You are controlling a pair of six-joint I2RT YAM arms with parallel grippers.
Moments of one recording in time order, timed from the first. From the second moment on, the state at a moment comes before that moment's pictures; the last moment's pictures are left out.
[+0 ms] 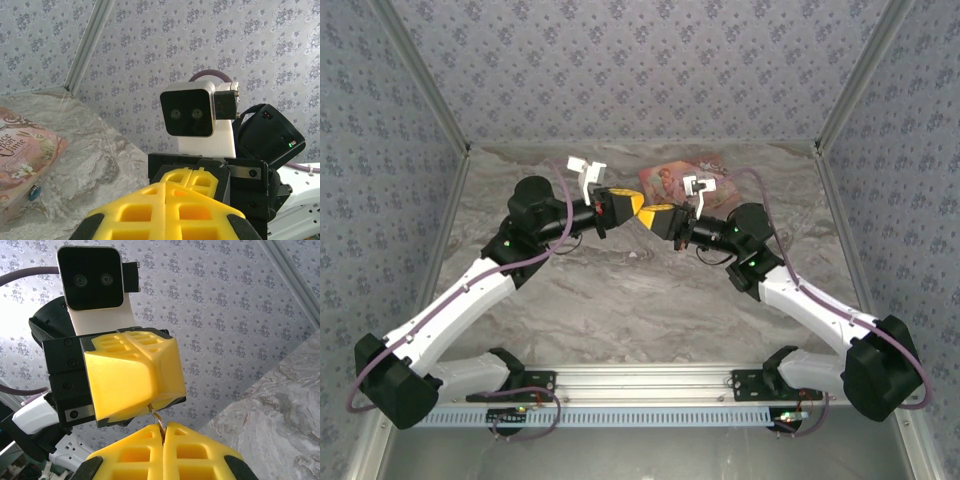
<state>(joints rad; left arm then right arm) -0.65 1.14 1.05 0.10 0.57 -0.55 0.60 1.18 0.76 0.67 -0.71 0.84</state>
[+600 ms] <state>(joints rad) -0.58 1.30 1.12 -0.10 0.32 -0.59 0.60 0.82 0.66 0.14 -0.38 0.64</state>
